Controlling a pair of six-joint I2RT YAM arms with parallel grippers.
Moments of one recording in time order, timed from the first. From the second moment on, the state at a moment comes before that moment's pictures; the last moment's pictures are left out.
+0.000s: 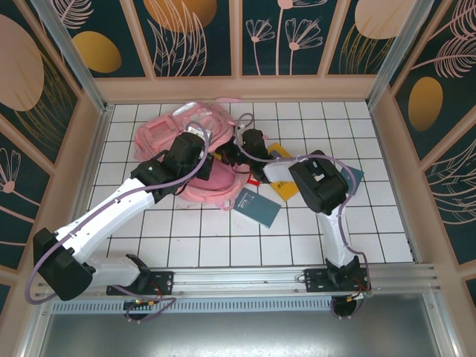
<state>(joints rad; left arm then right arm) -0.71 1.28 1.16 -0.59 -0.26 -0.27 0.64 2.14 1.24 0.69 -0.51 1.26</state>
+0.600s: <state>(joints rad) -0.71 1.28 1.16 -0.59 -0.26 -0.27 0.70 2.12 1.25 0.69 -0.52 1.25</state>
